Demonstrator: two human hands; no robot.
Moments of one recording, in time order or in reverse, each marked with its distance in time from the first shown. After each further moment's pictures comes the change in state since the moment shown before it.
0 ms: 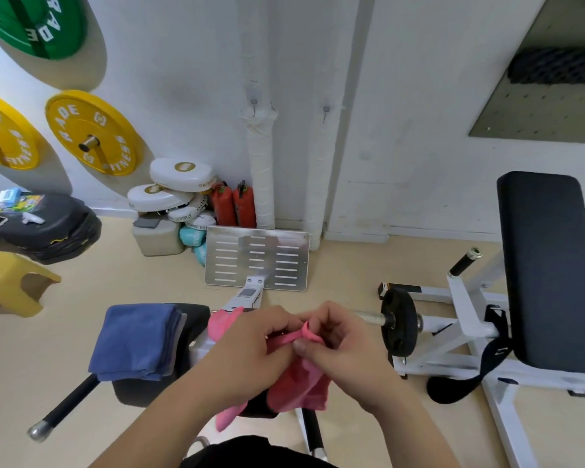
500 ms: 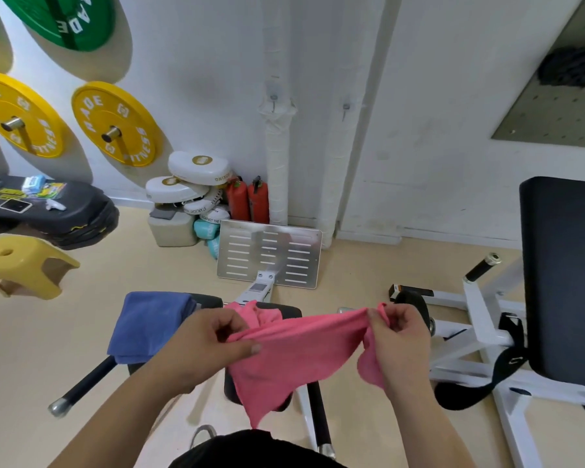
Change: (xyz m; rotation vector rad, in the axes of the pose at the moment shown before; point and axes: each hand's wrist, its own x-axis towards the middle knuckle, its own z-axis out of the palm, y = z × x) left_hand -0.029 -0.055 -0.049 -0.113 0.046 -0.346; right_hand 0.019 0.041 -0.026 -0.021 0.746 0.085
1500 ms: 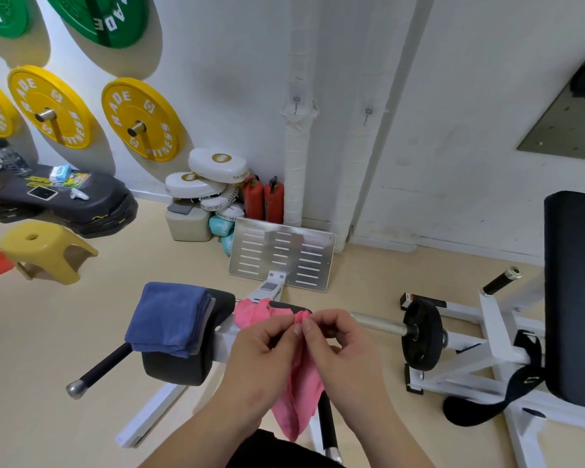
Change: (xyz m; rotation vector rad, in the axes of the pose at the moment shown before) left_hand -0.030 0.047 0.067 -0.492 0.262 -0.035; right_hand -0.079 -0.033 0.045 -0.053 -0.472 -0.131
